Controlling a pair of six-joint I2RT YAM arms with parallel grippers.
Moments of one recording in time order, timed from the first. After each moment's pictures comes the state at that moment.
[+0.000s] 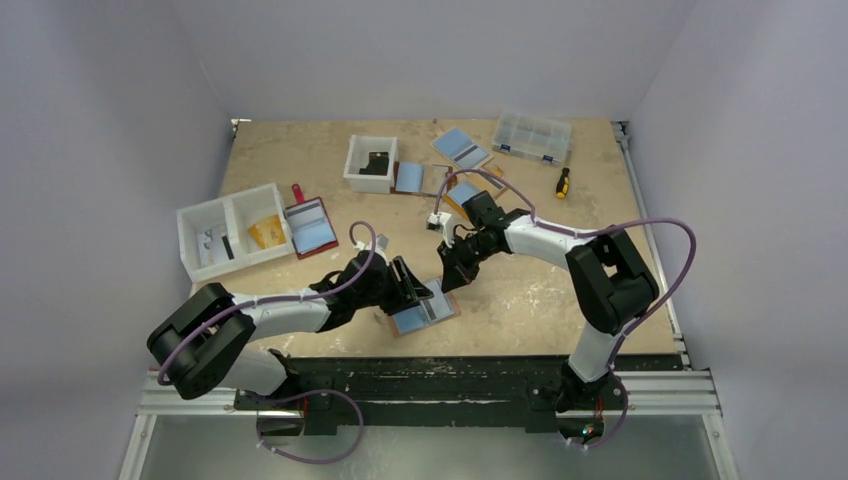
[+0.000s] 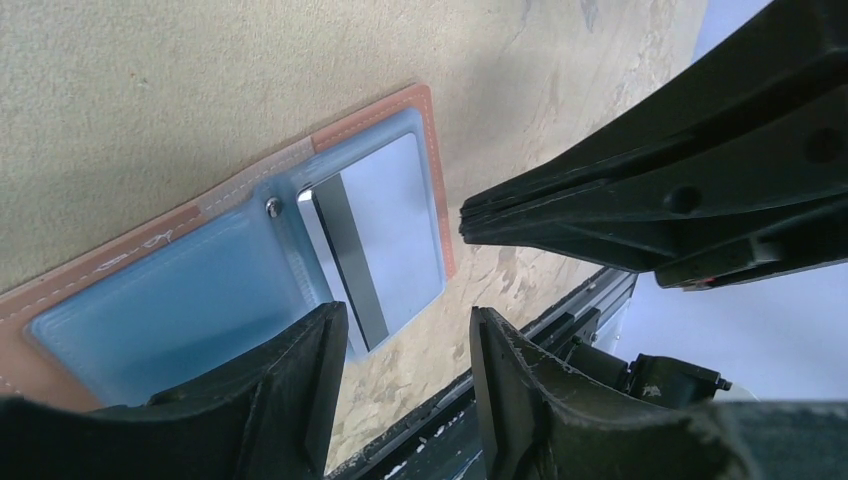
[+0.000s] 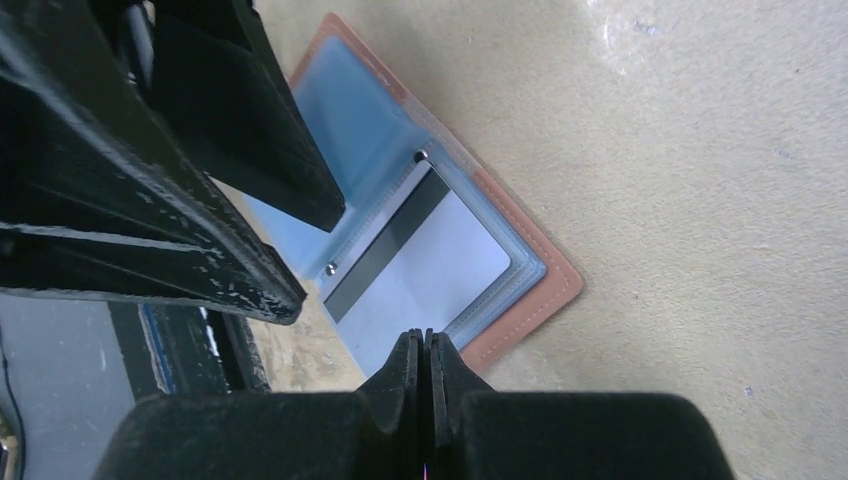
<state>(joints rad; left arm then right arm) -0.79 1.37 0.45 0.29 0.13 -1.19 0.55 1.76 1.06 -0.47 -0.74 -0.27</state>
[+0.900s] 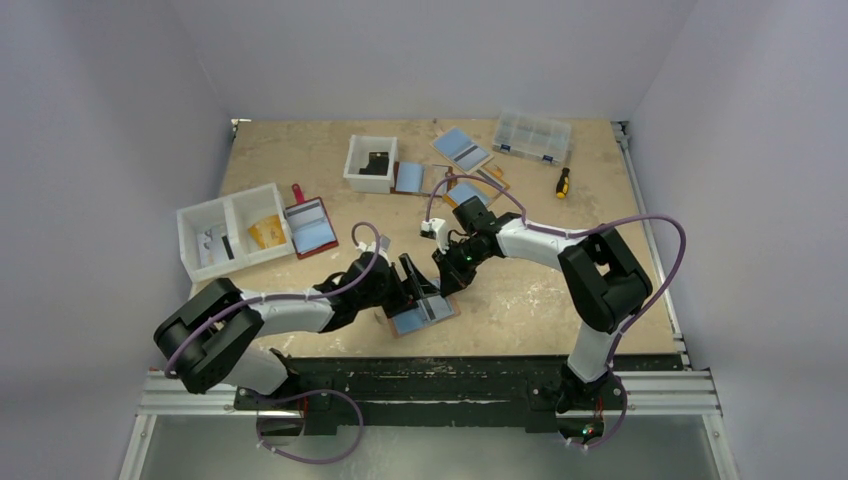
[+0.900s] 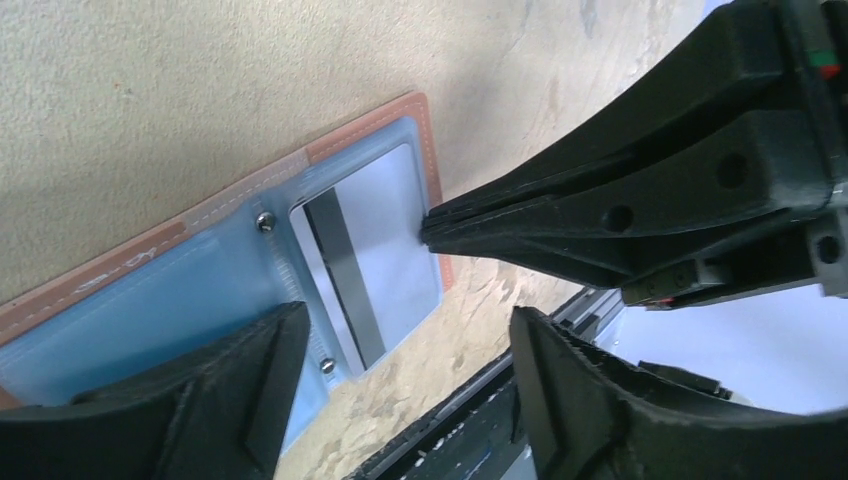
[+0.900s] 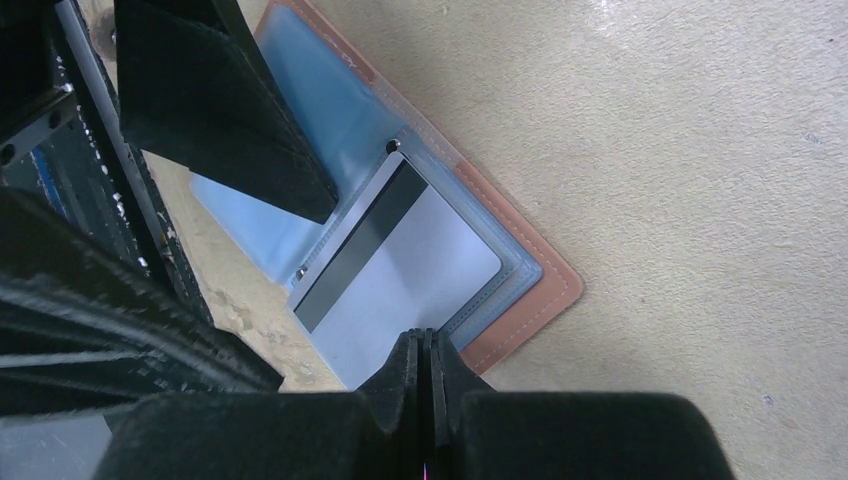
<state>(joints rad) -0.80 1.42 0.44 0.34 0.11 -1.20 0.61 1.79 1.06 -0.46 -0.62 -0.24</state>
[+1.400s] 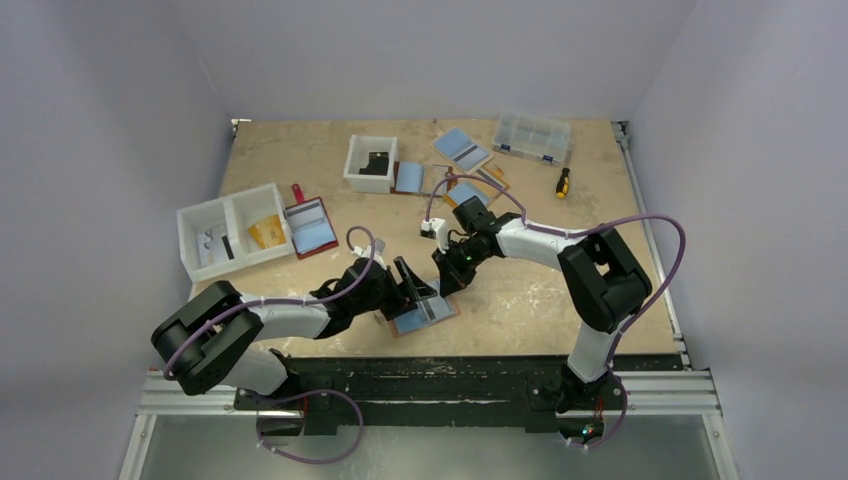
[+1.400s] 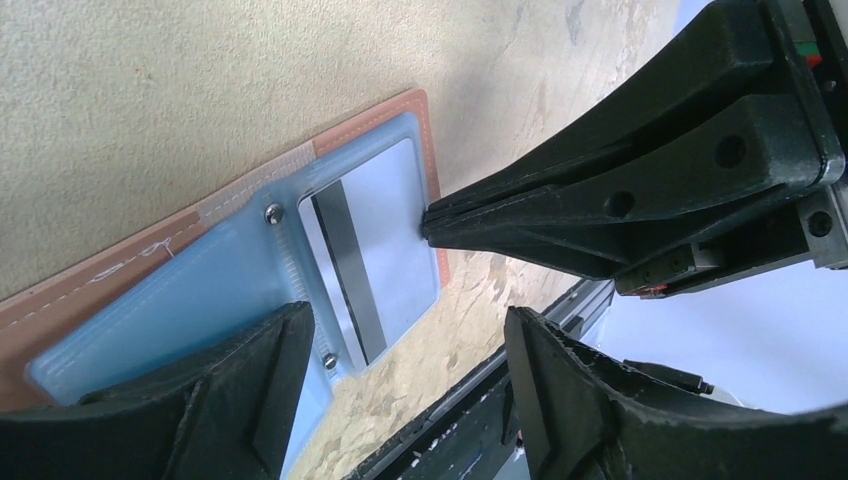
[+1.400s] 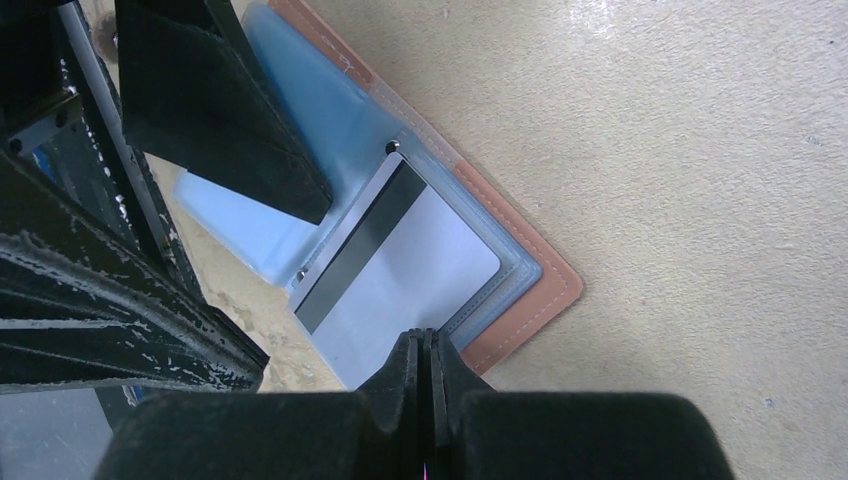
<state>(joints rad) -0.80 1.40 0.38 0.44 0.10 -1.23 0.61 1.79 1.06 -0.46 -0.63 -0.24</state>
